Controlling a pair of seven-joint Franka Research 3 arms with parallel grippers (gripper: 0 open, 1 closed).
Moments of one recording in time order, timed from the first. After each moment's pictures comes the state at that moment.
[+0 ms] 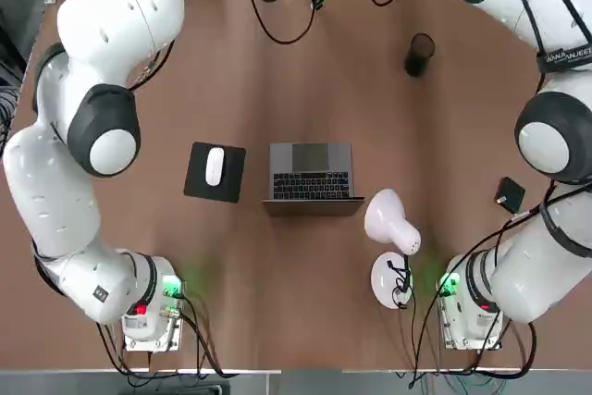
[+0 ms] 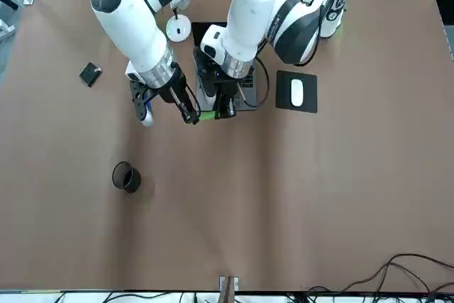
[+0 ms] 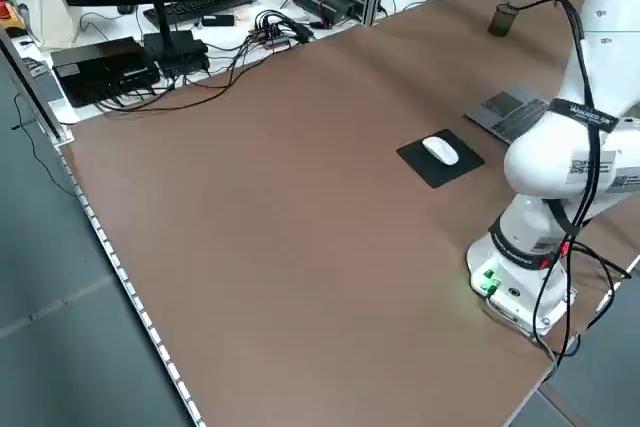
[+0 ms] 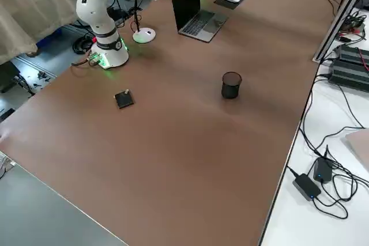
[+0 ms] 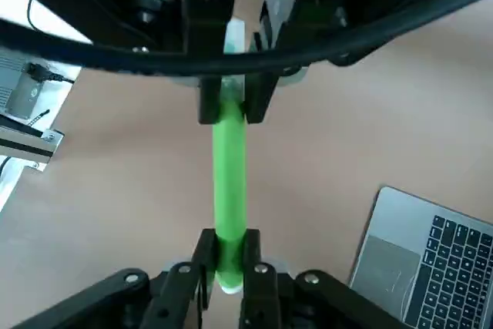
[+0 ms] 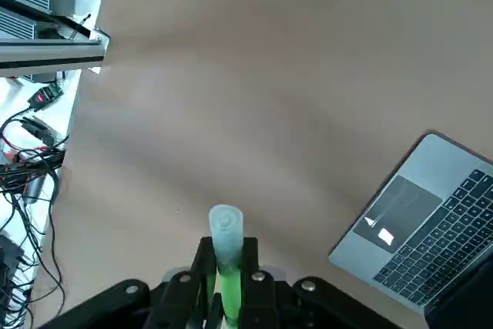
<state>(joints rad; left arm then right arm) -0.56 0.47 -0.28 -1.28 0.04 2.11 0.40 0.56 0.31 0.01 -1.41 0.19 1.99 1.58</state>
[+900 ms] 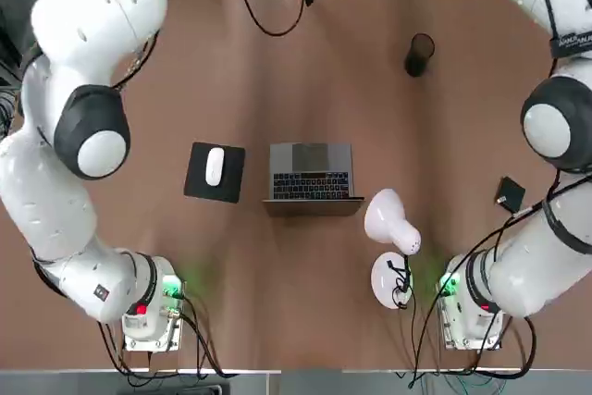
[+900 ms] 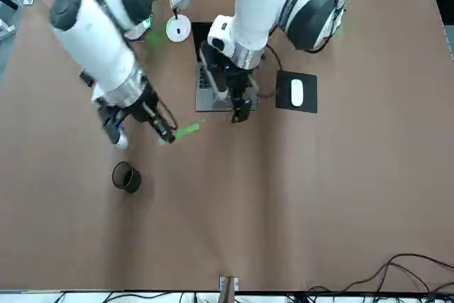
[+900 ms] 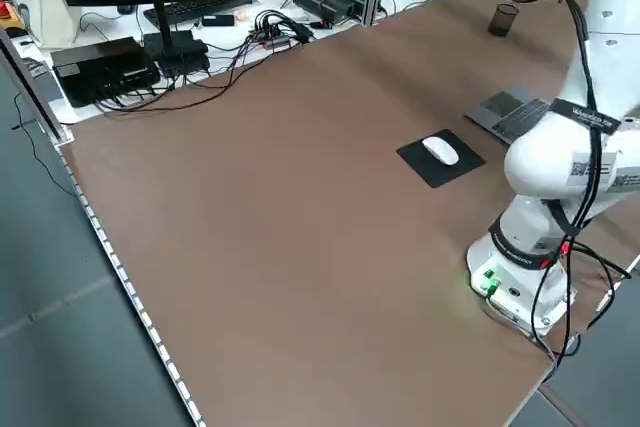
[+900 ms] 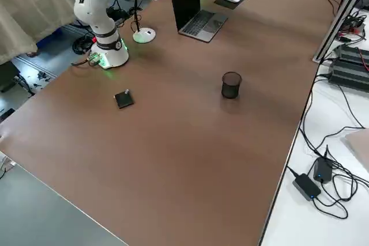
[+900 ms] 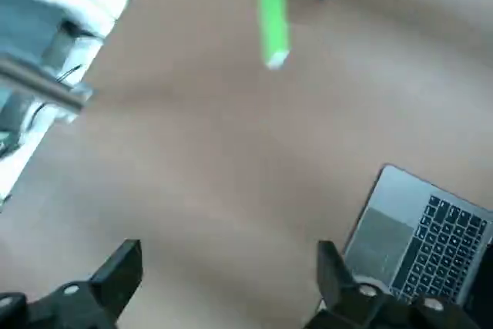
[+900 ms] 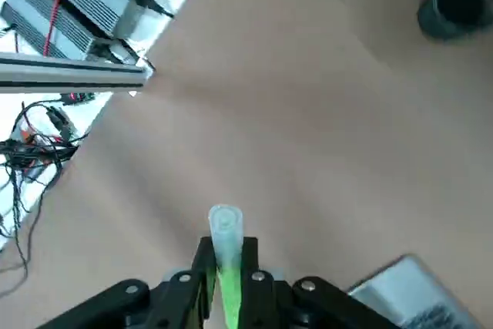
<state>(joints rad) -0.51 0.38 -0.26 -1.25 0.06 1.92 0.27 0.41 0.31 -0.01 -1.40 0.19 1.99 1.02</state>
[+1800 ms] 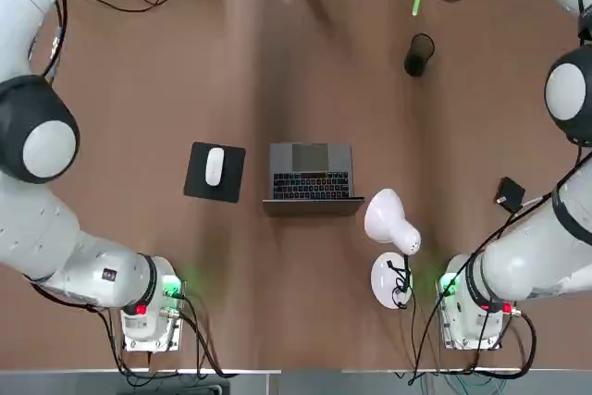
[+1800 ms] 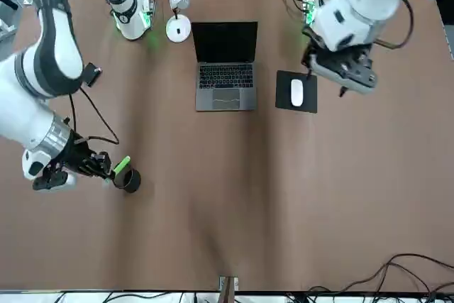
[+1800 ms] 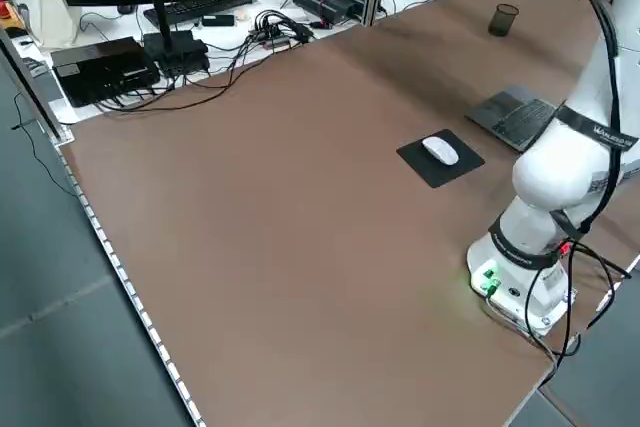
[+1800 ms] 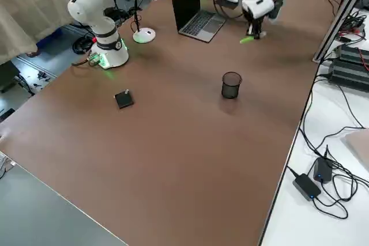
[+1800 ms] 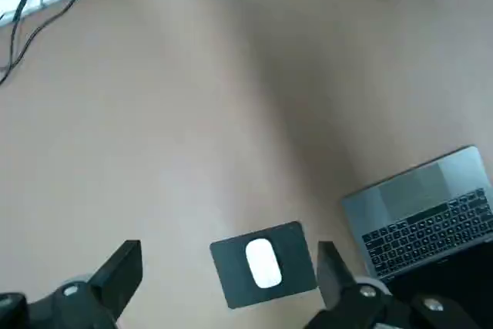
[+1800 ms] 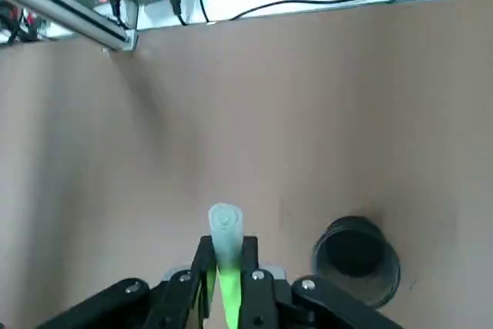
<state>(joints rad) -0.18 0.19 -0.26 -1.27 0.06 1.50 -0.06 0.08 0.32 -0.01 -1.66 0.44 2.20 -0.26</state>
